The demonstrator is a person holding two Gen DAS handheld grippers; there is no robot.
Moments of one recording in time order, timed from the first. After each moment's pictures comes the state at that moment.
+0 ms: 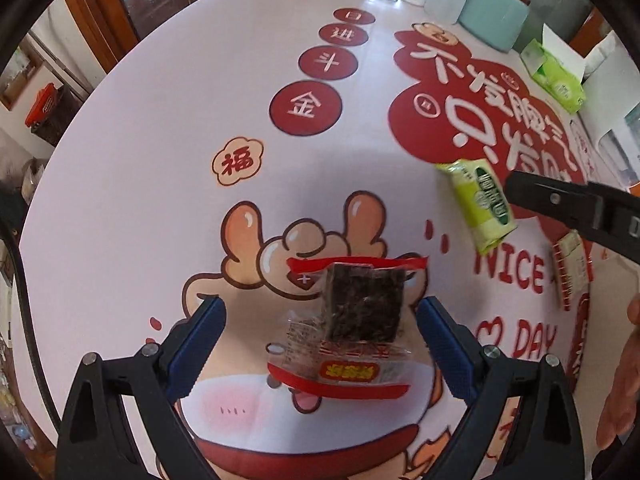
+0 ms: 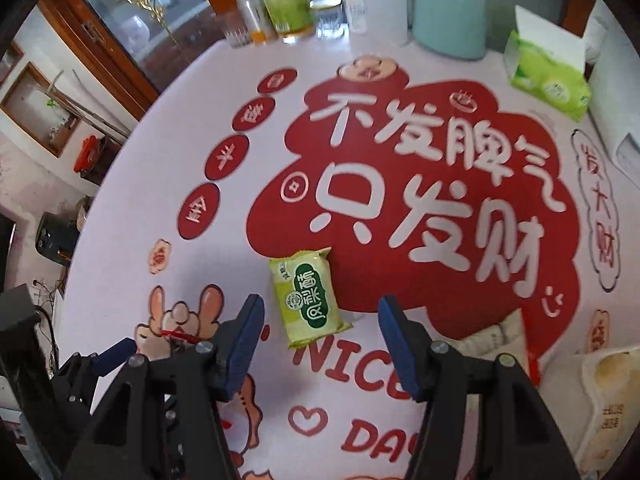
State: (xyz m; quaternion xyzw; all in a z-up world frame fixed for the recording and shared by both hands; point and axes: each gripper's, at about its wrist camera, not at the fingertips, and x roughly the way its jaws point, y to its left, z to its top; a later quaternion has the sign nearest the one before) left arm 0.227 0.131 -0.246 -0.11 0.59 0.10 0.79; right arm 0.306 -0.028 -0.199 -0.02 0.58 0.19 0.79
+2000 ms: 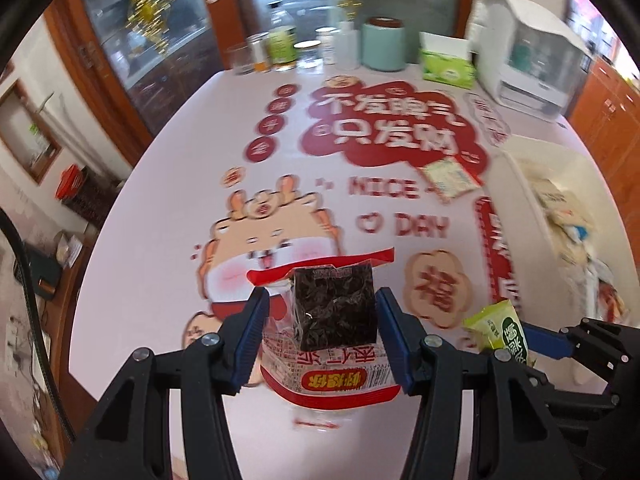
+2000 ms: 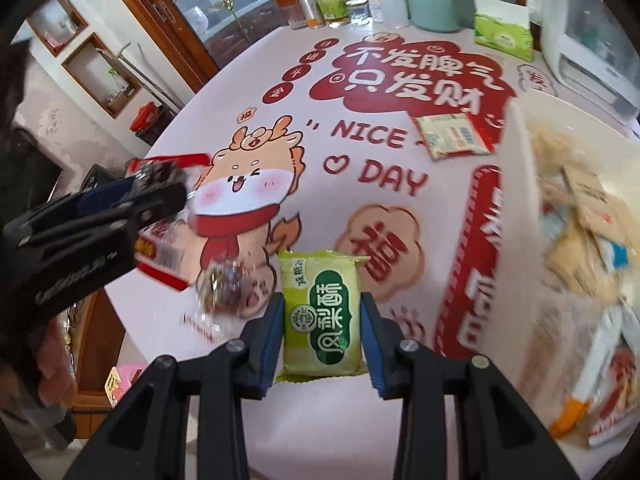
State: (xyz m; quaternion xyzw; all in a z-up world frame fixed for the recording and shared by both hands) left arm 0.060 0.001 -0.110 0.01 0.50 0.06 0.86; right arm 0.061 -0.143 -0.160 -0.01 0.55 0.26 0.79
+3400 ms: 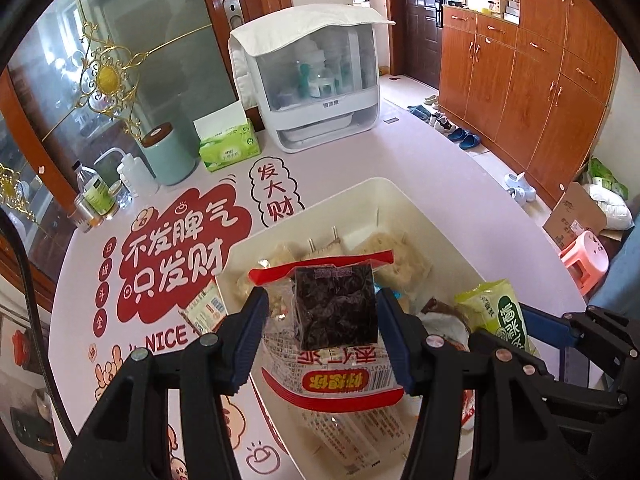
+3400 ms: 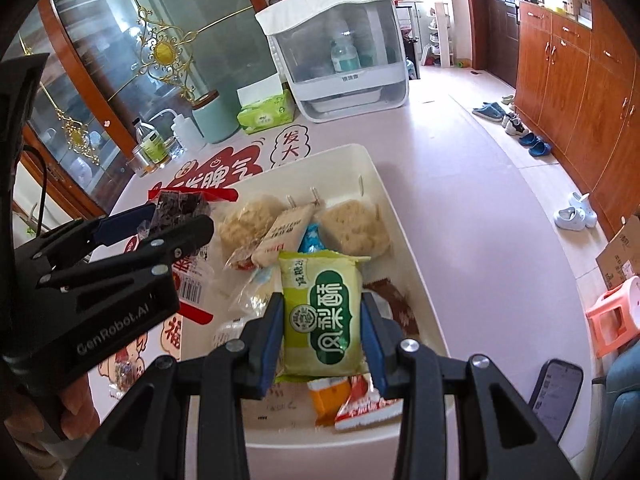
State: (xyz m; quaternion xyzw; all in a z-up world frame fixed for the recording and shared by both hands) left arm 0.140 -0.286 -0.060 0.14 0.43 -0.14 0.88; right arm 0.062 -0.401 -0.099 0.13 0.46 0.03 0.88
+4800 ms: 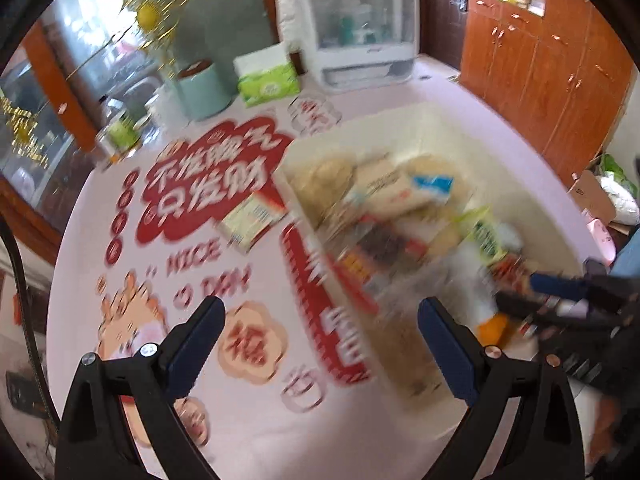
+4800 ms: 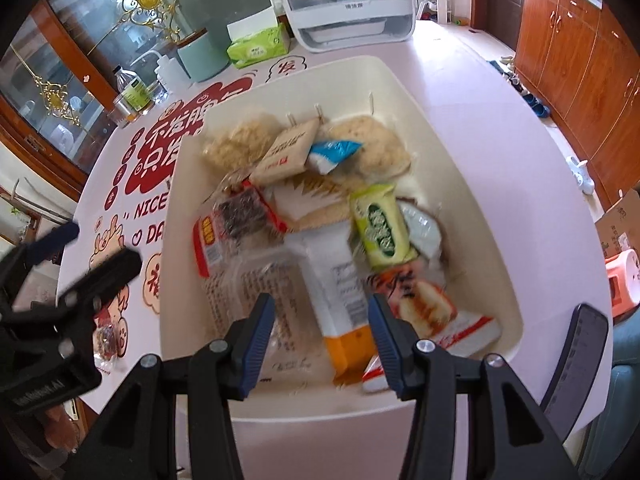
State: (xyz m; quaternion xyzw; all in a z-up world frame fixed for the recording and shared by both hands) left arm 0.086 -0.184 -0.109 0.12 0.48 -0.10 0.86; right arm 0.054 -0.361 -0.153 0.12 0.54 0.02 0.83
